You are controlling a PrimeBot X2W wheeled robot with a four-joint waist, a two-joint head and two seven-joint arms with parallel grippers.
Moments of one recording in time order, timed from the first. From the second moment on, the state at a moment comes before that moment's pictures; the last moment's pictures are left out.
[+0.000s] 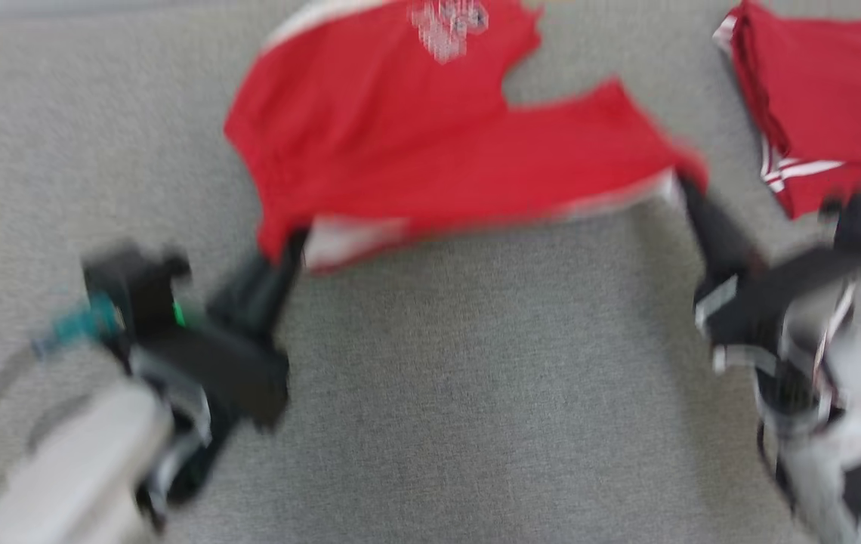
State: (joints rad) left arm -0.76 0.56 -0.84 0.13 -0.98 0.03 -0.26; right arm -0.60 -0.32 0.27 0.33 0.95 0.13 0.10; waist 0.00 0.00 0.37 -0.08
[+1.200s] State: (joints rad) left arm -0.30 0.39 -0.74 0.10 -0.80 -0.06 -0.26; right arm -0.18 -0.10 -0.15 0.03 0.83 0.13 0.44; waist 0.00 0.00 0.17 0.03
